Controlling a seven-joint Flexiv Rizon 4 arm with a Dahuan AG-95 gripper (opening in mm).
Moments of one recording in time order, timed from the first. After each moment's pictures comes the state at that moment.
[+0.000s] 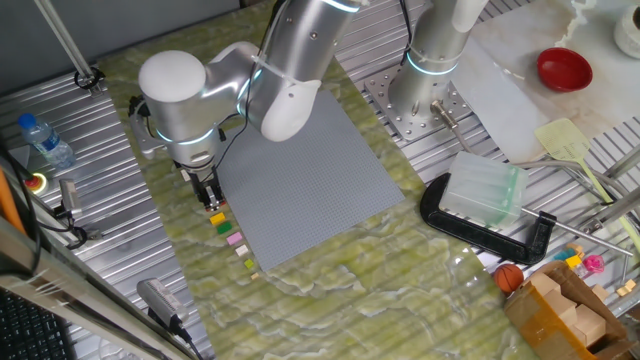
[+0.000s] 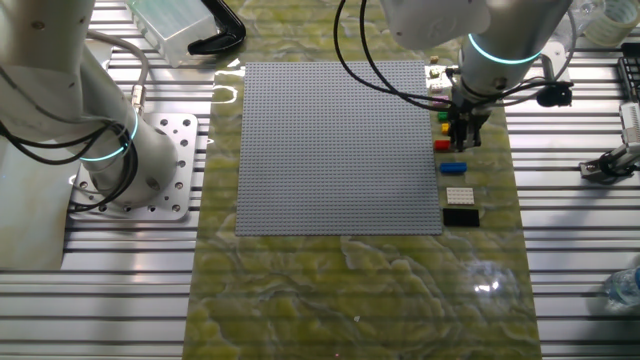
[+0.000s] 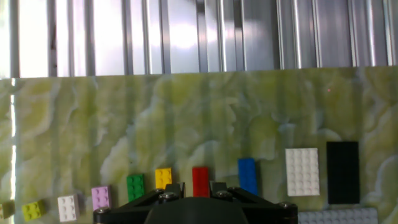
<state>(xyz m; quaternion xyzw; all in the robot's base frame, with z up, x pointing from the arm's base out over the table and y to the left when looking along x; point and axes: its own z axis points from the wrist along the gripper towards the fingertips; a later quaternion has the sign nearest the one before) 0.616 0.046 0.023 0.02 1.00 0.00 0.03</state>
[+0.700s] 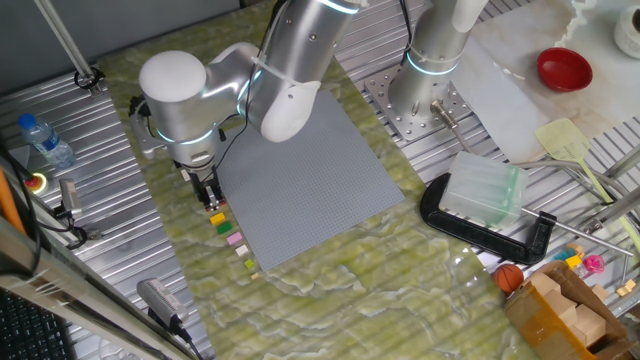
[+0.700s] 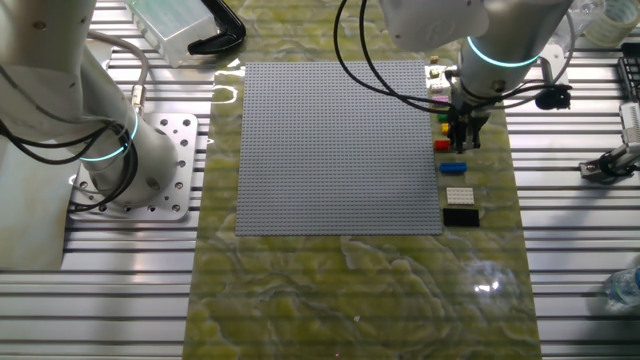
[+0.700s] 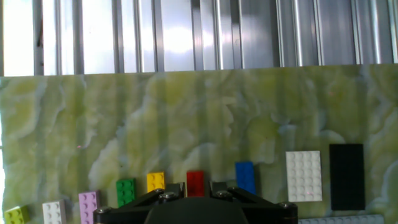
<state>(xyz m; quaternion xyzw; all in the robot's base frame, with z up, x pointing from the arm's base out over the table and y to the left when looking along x) 0.616 0.044 0.019 0.01 1.00 0.00 0.03</state>
